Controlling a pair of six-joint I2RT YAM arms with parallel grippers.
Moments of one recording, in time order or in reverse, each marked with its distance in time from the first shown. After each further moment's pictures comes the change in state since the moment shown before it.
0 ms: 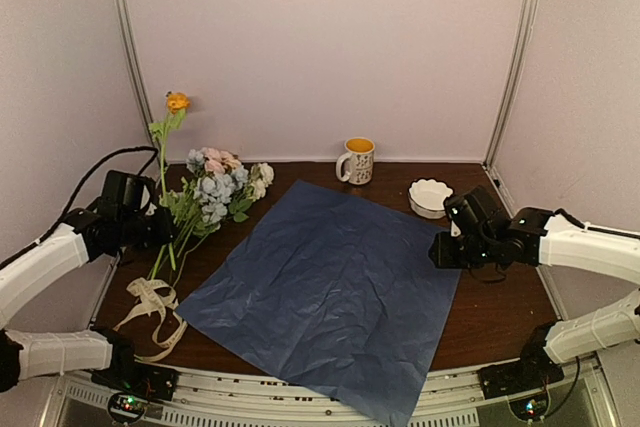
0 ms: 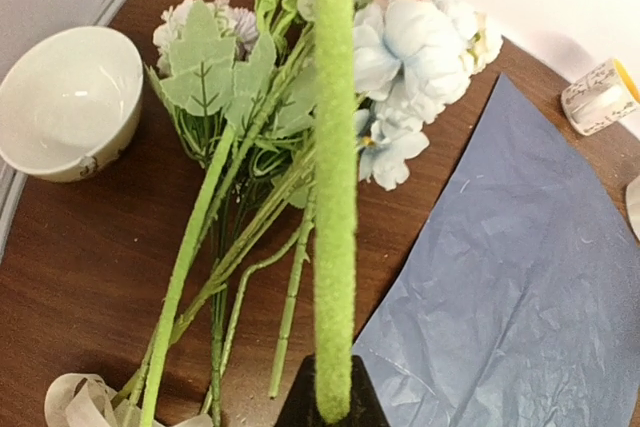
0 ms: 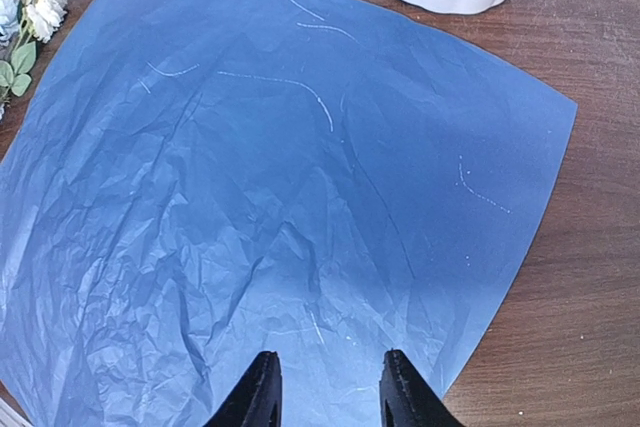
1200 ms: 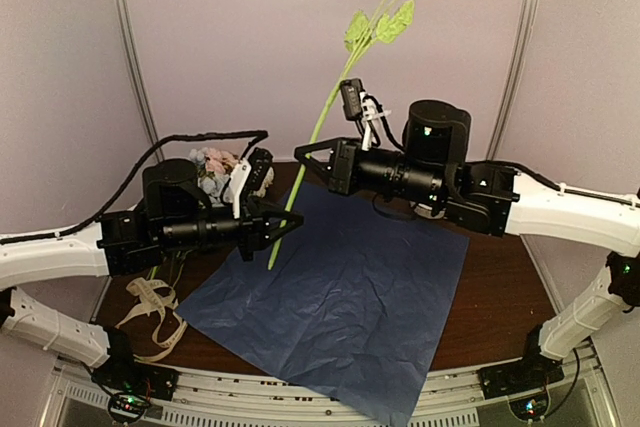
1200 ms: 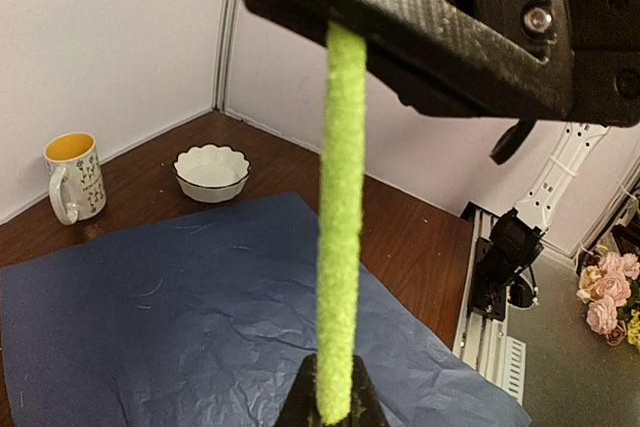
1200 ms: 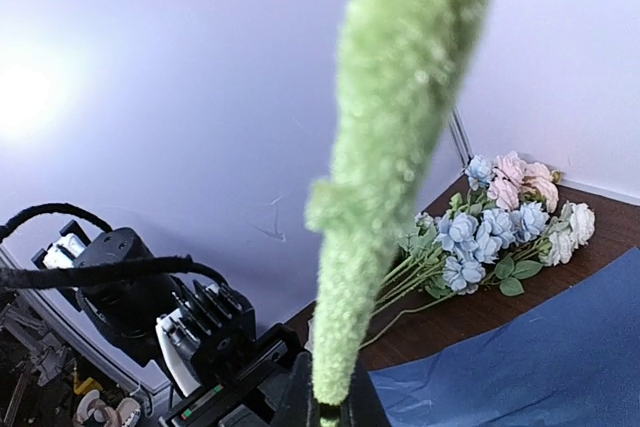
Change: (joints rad) left arm -0.724 0.145 0.145 0.579 0.276 0.335; right arm 0.344 0.297 0.553 0.664 -0.307 -0.170
